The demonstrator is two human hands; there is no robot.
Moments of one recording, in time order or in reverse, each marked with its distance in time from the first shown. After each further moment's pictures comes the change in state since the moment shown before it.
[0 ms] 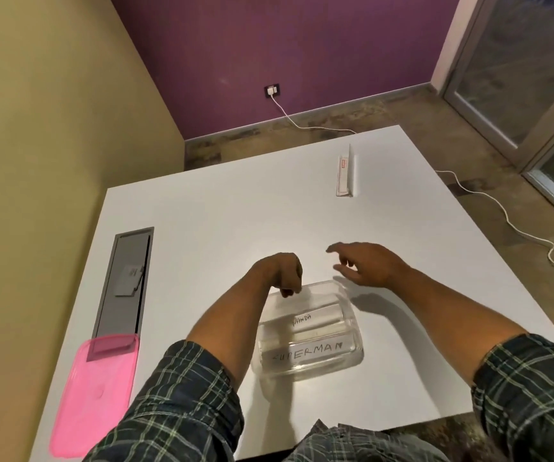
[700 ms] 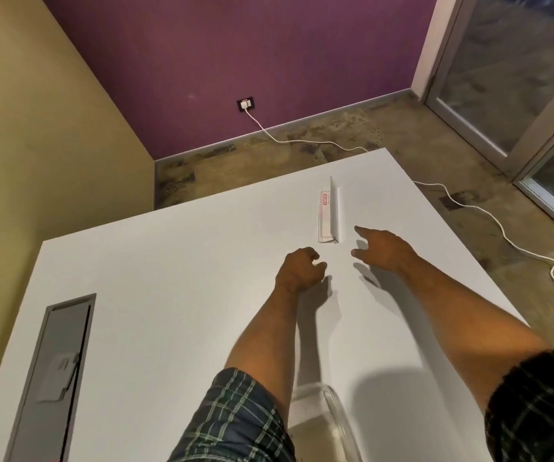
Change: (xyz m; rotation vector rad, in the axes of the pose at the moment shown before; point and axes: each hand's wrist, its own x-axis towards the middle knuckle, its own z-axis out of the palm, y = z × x) left_hand 0.196 0.071 -0.081 -0.312 0.491 0.064; right_hand 0.130 0.184 -0.046 0.138 -0.127 0.676
